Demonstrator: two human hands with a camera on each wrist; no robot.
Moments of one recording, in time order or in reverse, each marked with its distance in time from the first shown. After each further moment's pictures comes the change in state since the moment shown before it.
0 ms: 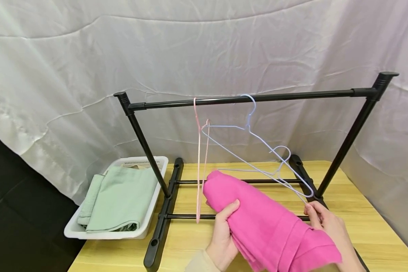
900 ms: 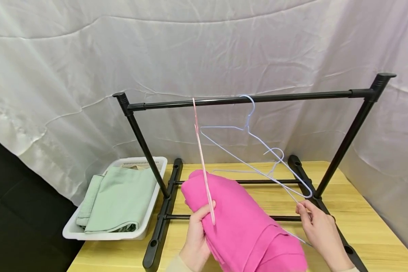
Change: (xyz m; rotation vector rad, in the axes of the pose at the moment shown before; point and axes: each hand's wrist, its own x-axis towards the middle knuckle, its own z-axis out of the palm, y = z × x) left_hand -0.020 0.052 -0.028 -0.004 -0.027 0.046; right_hand 0.004 -0.011 0.011 -0.033 0.032 -0.041
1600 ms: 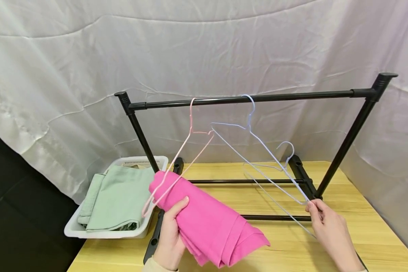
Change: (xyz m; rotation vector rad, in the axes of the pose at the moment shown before) left_hand -0.019 0.051 -0.025 0.125 0.108 0.183; right_hand -0.001 0.010 -0.012 0.022 0.067 0.020
